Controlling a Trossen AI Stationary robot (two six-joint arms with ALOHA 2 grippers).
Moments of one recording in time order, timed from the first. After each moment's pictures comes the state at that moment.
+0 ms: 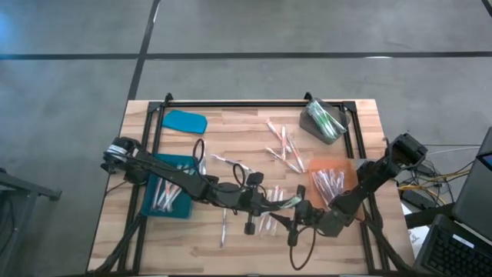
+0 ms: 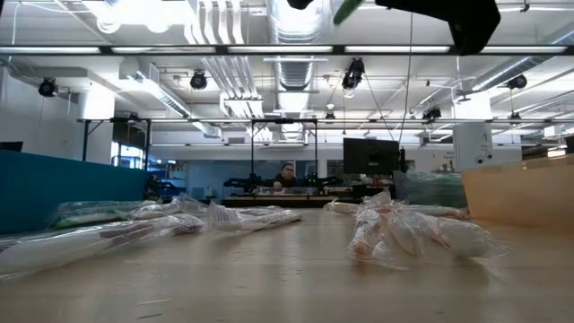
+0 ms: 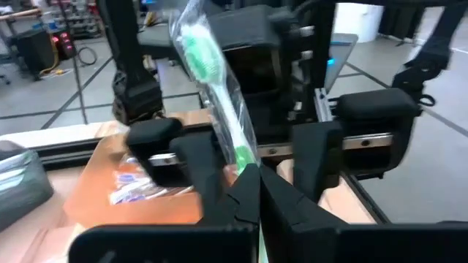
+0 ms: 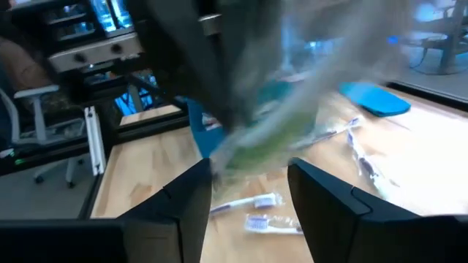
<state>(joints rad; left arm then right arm) -0.35 1.75 1.25 0.34 -0.20 0.01 0.73 1.61 0.75 0.64 0.96 0.39</state>
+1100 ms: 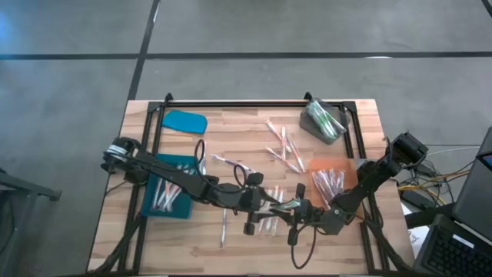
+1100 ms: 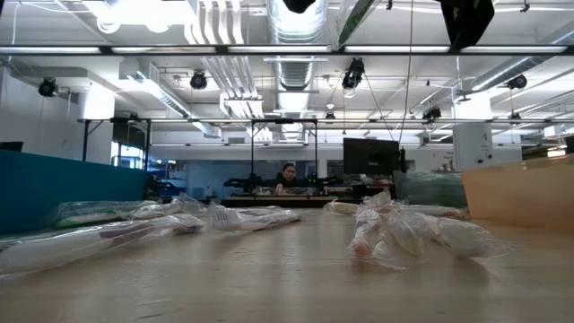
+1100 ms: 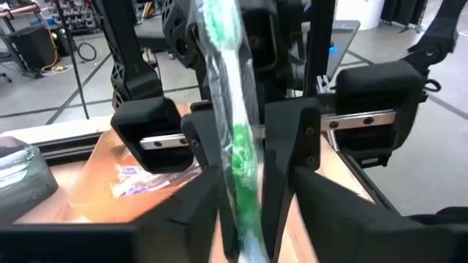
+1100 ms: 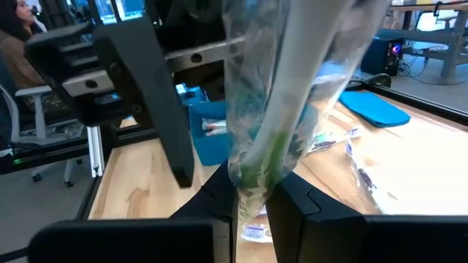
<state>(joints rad) -0.35 1.75 1.25 0.31 -0.21 0.03 0.72 1.60 0.75 0.66 0.94 0.34</state>
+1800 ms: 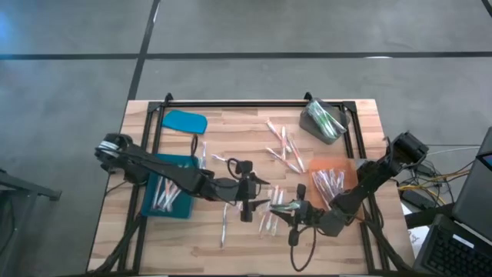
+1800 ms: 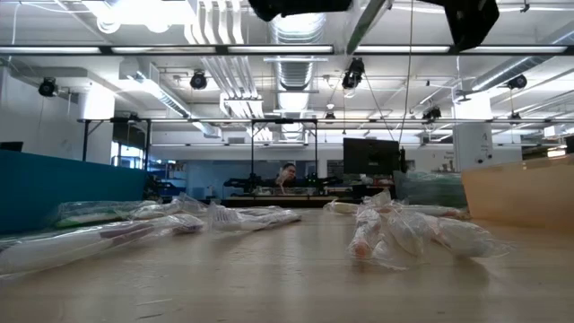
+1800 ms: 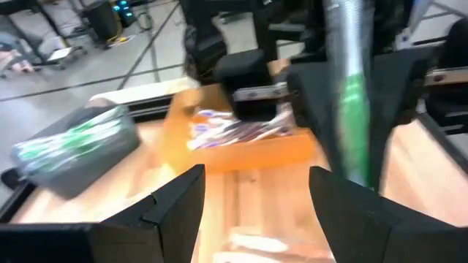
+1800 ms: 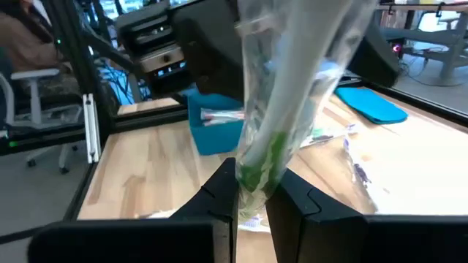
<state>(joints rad) -0.33 1.66 1.23 0.11 -0.39 0.05 0.71 1.59 0.75 0.61 0.94 0.34</state>
